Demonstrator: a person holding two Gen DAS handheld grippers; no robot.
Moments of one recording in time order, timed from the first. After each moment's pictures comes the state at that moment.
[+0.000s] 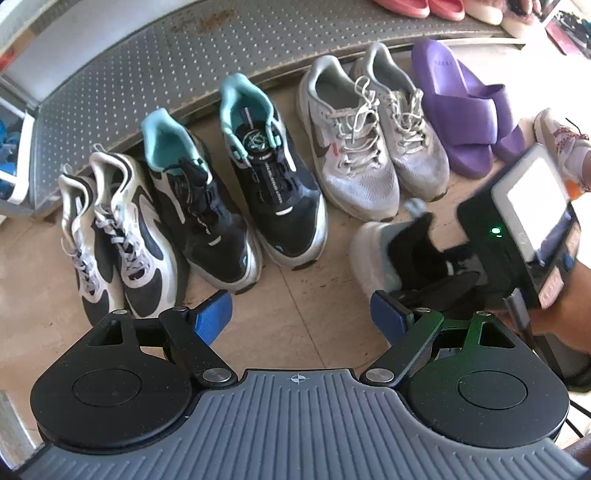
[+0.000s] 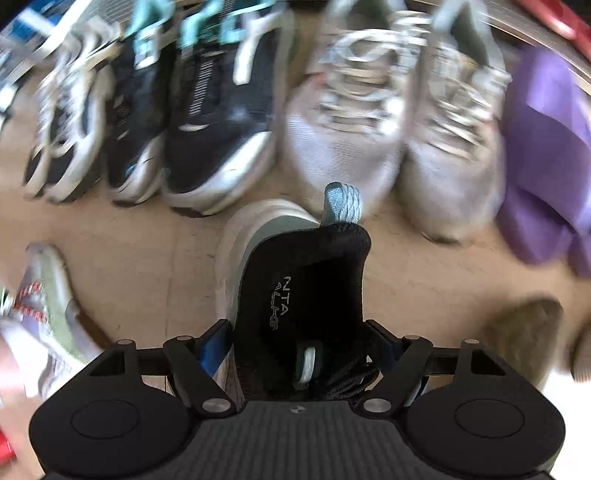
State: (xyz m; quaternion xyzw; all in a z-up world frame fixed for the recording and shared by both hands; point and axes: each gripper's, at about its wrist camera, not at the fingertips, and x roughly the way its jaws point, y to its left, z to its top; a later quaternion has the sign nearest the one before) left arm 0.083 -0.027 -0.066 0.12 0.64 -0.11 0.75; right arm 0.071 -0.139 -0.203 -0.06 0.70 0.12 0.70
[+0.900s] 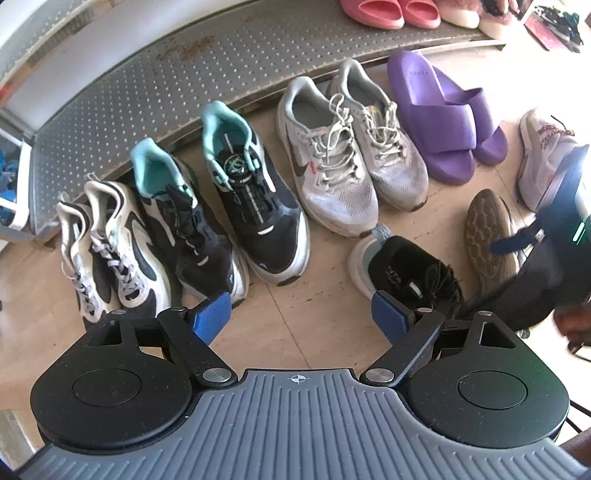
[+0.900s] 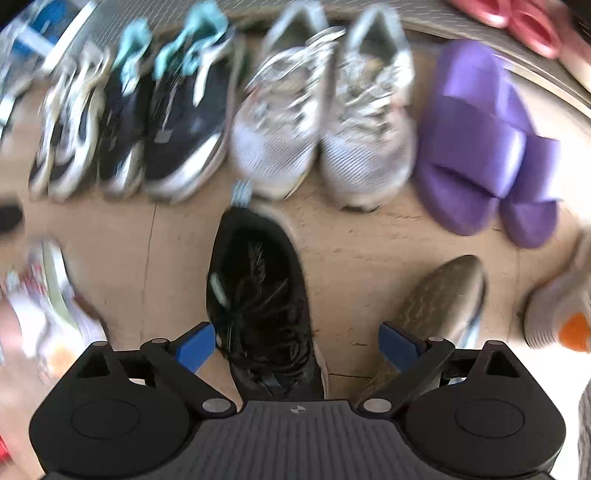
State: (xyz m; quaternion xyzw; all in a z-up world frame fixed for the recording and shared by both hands) left arm 0.075 -0.045 -0.062 0.14 0.63 -0.11 0.76; right arm 0.054 -0.189 -0.183 -0.09 0.68 0.16 0.71
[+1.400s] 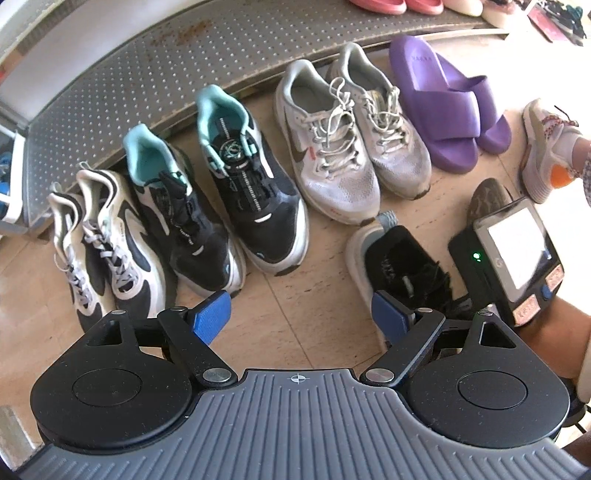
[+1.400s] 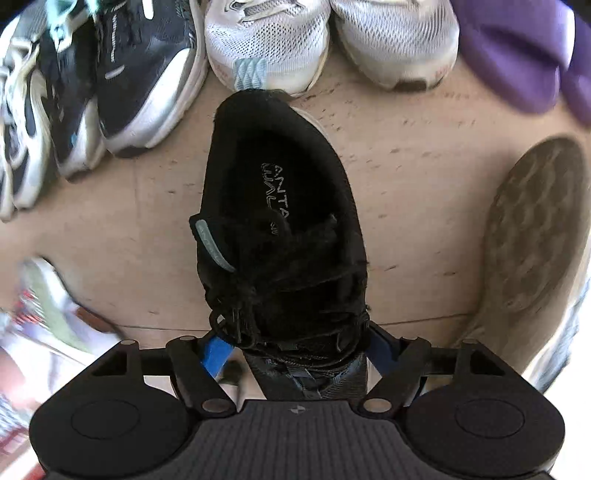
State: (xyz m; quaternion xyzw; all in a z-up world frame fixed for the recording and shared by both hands) left arm 0.076 -0.046 -0.072 0.14 0.64 -0.12 0.75; right arm 0.058 -0.169 -0.252 0.04 0.76 0.07 0.64
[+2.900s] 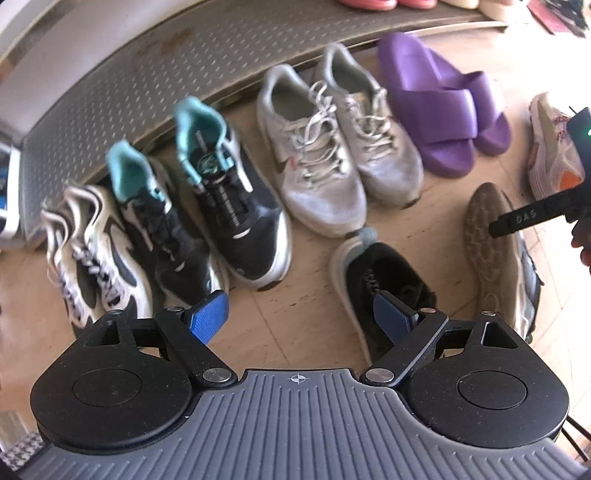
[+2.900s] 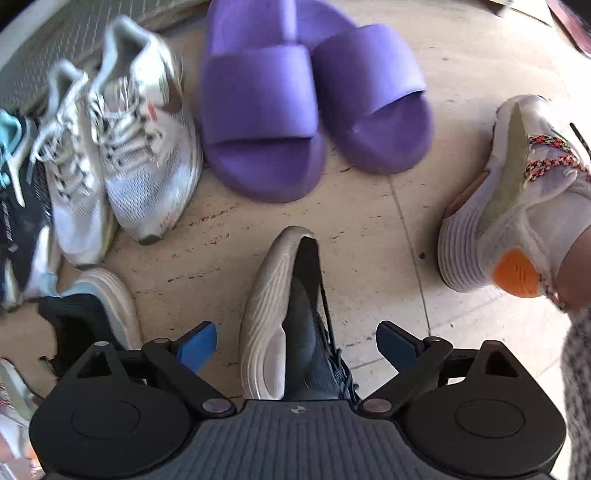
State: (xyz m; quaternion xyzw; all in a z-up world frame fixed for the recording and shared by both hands) left arm 0.085 -0.077 -0.091 0.16 0.65 -0.11 0.74; right arm 0.100 -0.326 -0.231 0.04 0.70 -0.05 0.71
